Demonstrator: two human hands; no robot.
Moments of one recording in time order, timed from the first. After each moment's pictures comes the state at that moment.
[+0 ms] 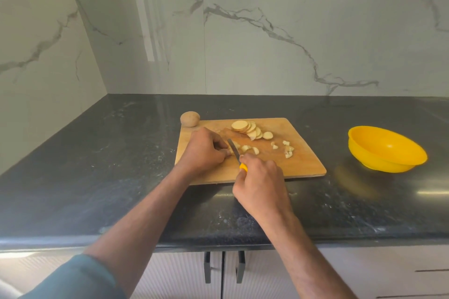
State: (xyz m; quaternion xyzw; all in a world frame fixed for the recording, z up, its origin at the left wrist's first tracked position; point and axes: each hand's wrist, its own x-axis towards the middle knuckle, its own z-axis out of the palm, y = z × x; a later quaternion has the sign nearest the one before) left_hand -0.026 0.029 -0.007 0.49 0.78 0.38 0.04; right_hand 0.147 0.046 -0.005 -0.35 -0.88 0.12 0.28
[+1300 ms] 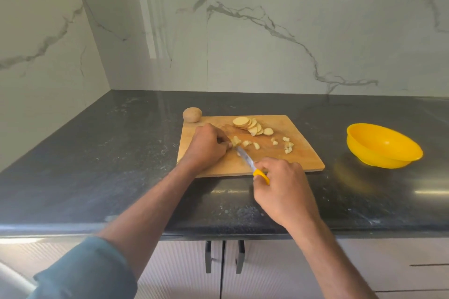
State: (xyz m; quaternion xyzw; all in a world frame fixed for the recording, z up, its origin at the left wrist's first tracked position) left_hand -0.022 0.032 -0.008 0.48 0.79 0.38 0.05; right_hand 0.192 0.043 0.007 -0.35 -0.88 0.16 0.27
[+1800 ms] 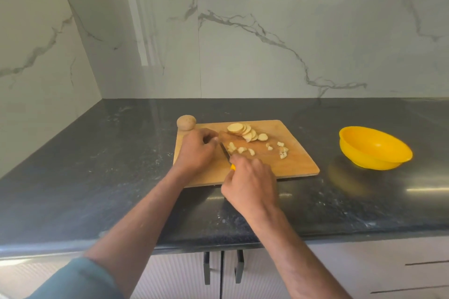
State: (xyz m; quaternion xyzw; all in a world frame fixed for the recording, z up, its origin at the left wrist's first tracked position) left_hand -0.029 0.027 -0.008 0.44 0.76 0.48 0.05; right_hand 0.133 0.036 -0.003 -0.37 -0.89 0.07 0.26
